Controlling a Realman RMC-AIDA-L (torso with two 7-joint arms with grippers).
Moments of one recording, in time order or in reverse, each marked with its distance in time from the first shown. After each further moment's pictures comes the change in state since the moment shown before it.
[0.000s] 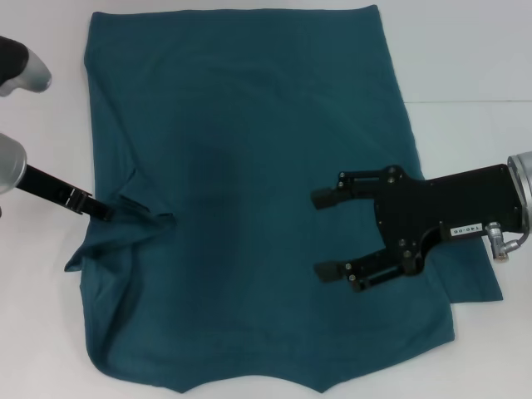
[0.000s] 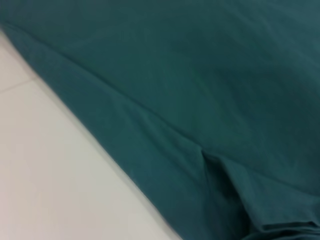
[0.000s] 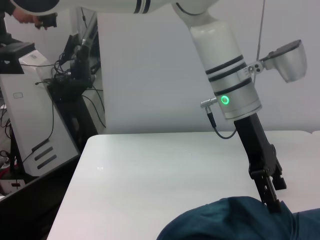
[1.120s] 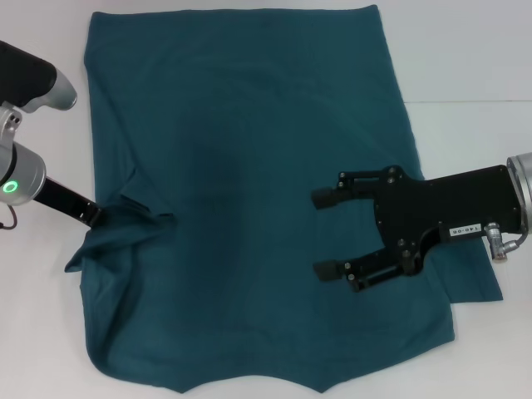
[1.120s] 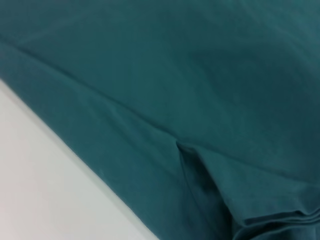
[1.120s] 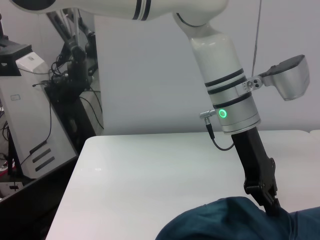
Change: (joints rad) left arm -0.032 -0.001 0.025 -0.106 0.006 -0.058 0.057; right arm -0.002 0.001 0.001 0.007 0.001 0.007 0.000
